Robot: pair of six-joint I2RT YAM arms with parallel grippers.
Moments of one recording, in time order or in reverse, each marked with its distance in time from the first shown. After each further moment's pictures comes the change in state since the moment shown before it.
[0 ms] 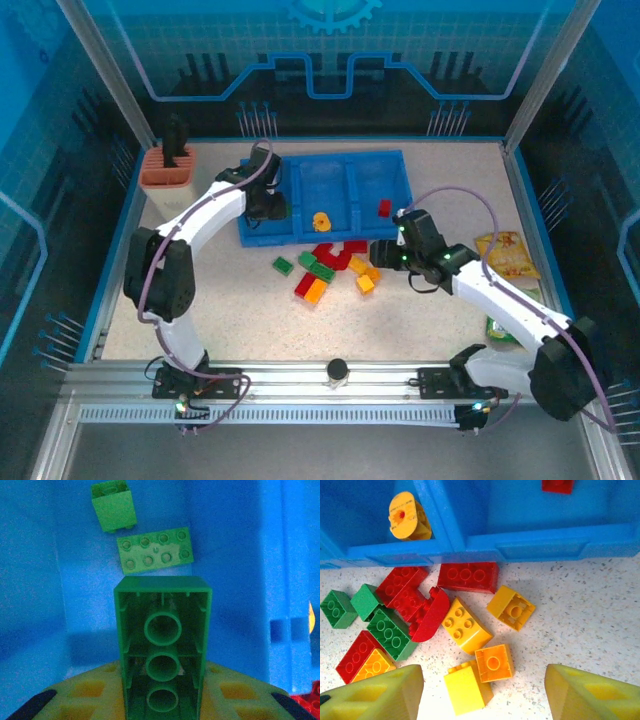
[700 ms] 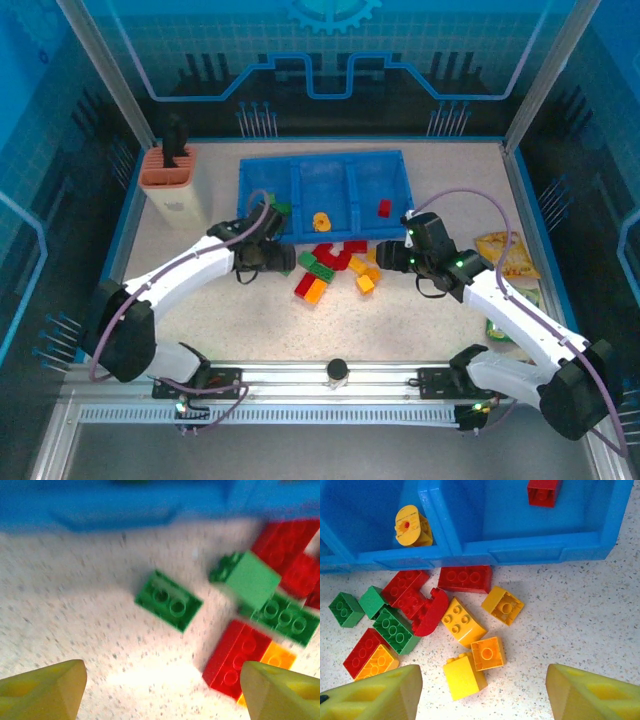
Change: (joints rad) left arm -0.196 -0.392 -0.503 0.051 -0.012 -0.185; right arm -0.001 -0.095 0.000 -0.063 0.023 -0.003
